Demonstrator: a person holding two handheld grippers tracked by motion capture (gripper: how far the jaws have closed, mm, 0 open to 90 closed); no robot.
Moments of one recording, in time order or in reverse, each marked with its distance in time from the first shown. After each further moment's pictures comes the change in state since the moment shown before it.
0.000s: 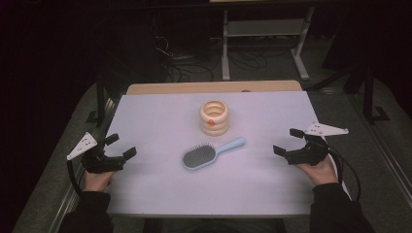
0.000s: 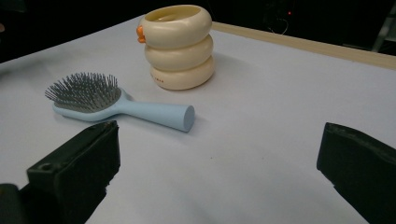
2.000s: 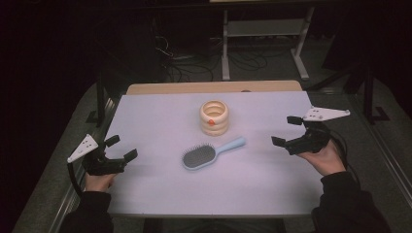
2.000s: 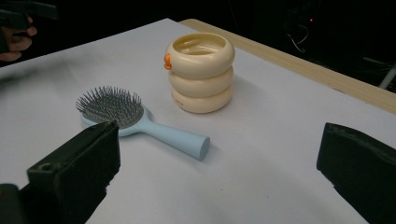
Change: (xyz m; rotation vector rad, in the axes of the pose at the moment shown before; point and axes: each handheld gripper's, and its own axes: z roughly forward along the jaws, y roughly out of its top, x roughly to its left) left arm -0.007 -0.002 -0.002 -0.006 -0.003 0.005; right arm 0.010 0.055 -0.006 0.043 0.067 -0.099
